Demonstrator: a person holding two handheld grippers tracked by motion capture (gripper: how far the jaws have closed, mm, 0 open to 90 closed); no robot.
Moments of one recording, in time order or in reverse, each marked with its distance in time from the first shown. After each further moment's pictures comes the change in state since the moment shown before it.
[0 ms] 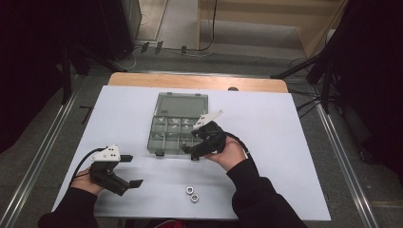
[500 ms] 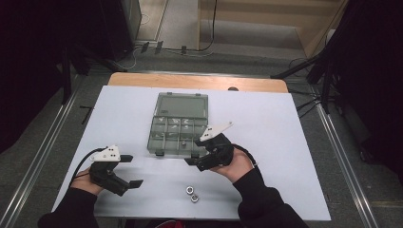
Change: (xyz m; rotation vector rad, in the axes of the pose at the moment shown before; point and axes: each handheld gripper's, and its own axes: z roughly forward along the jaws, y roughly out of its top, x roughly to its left) left arm 0.000 0.000 0.000 -0.005 -0.002 -0.002; right arm 0.025 -0.024 -0.023 -0.048 0.040 -0.021
